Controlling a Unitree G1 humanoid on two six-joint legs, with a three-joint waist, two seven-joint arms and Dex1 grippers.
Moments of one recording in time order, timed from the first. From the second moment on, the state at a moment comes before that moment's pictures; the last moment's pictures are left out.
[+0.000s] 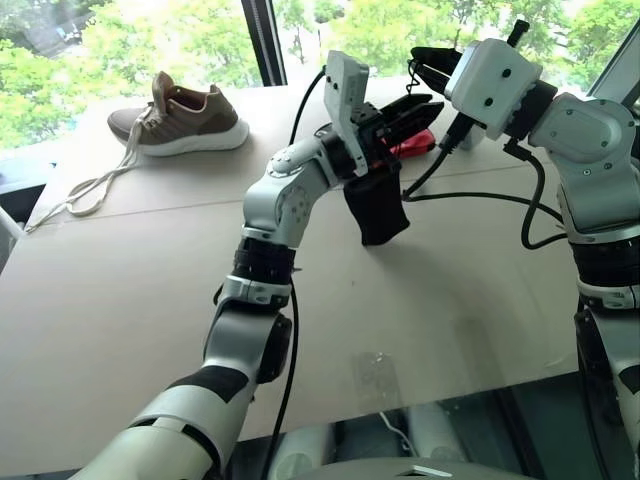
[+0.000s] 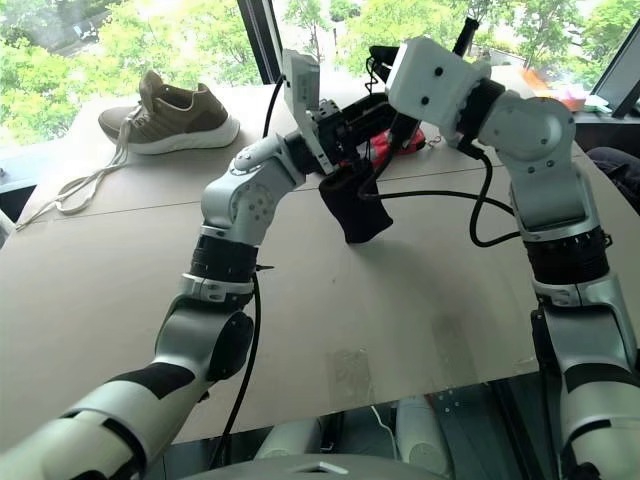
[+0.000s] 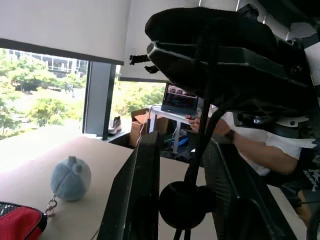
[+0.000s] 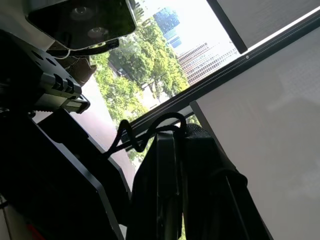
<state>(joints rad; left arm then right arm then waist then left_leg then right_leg) -1.00 0.12 0.01 0.29 -0.49 0.41 -0.78 -0.96 -0.59 0.14 0.01 -0.06 -0.05 0.70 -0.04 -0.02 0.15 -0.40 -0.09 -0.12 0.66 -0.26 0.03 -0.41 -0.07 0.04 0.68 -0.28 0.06</state>
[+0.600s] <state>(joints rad) -0.94 0.17 -0.02 0.28 -0.47 0.45 -0.81 -1.04 -0.56 0.04 0.07 -0.05 -0.01 0.57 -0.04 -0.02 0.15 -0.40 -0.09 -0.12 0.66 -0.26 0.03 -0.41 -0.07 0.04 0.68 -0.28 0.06</state>
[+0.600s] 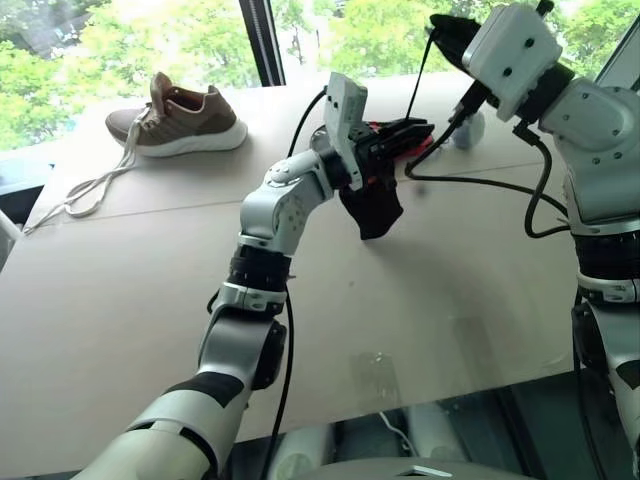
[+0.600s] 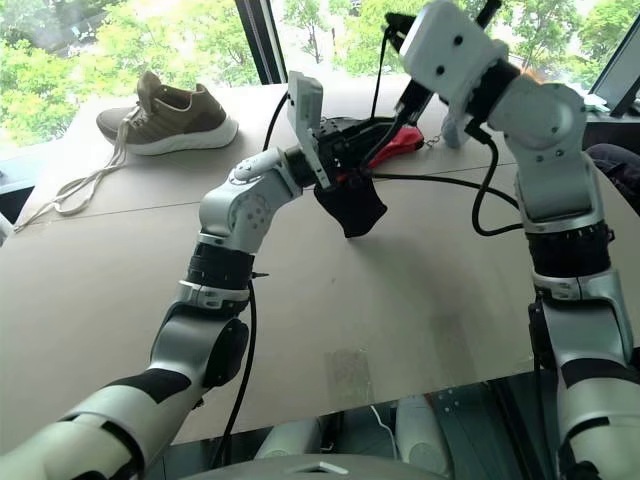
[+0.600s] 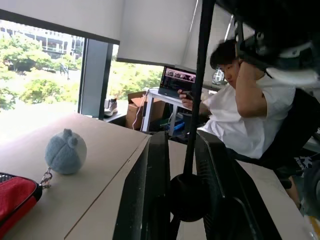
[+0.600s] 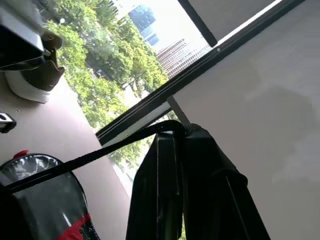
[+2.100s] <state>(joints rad) -0.58 0.62 0.18 0.12 -0.67 0.78 -0.96 -0.51 -0.76 0.07 -0.48 0.61 0.82 0.85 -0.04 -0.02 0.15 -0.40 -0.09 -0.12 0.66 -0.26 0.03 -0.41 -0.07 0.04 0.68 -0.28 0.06</state>
